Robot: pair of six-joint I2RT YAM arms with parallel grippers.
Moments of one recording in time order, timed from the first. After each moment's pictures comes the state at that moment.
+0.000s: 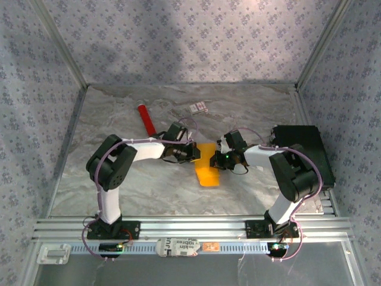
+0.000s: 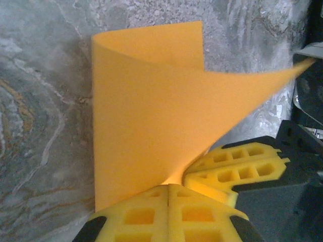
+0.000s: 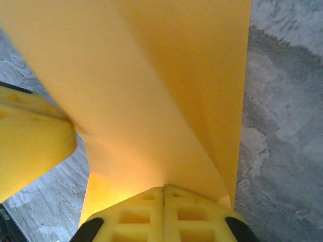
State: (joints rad) left arm -0.67 1.92 1.06 -0.06 0.56 -0.82; right arm 0.45 1.68 0.74 -0.13 -0.51 0.56
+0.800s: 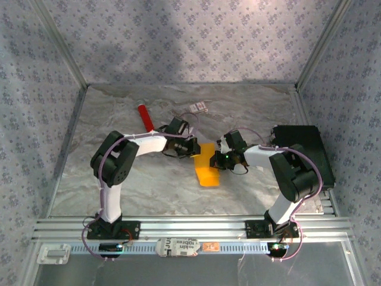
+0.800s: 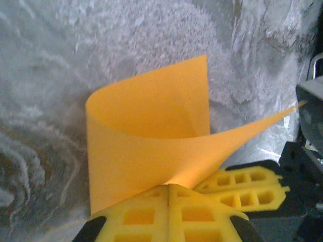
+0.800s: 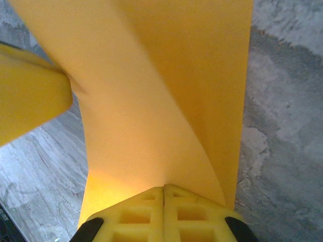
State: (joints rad) left arm -0.64 1.98 1.20 -0.20 0.55 -0.74; right arm 0.45 1.67 0.74 -0.13 -0.50 0.56
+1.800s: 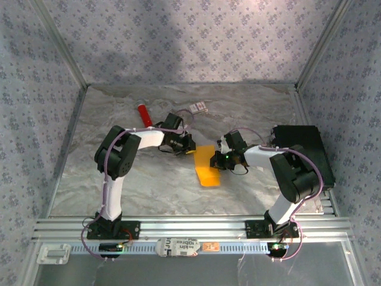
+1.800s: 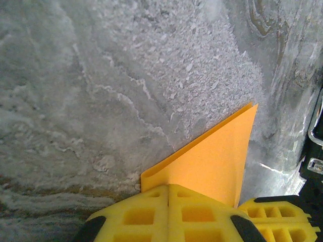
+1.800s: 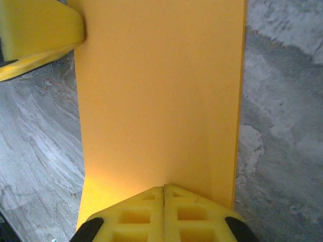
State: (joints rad) left arm -0.56 2.08 1.26 -0.21 0.61 -0.73; right arm 0.45 1.66 0.74 -0.13 -0.49 0.56
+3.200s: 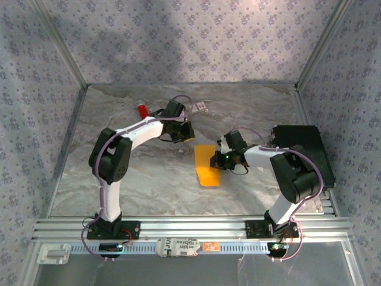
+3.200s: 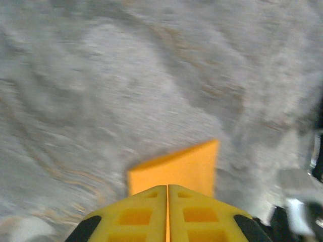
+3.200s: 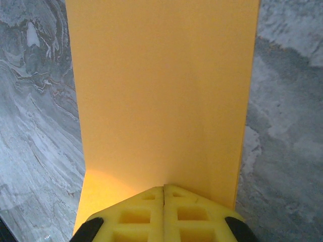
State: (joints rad) left arm -0.60 1.95 1.43 -0.45 0.39 -0.75; right arm 0.45 1.66 0.73 -0.13 -0.48 0.54
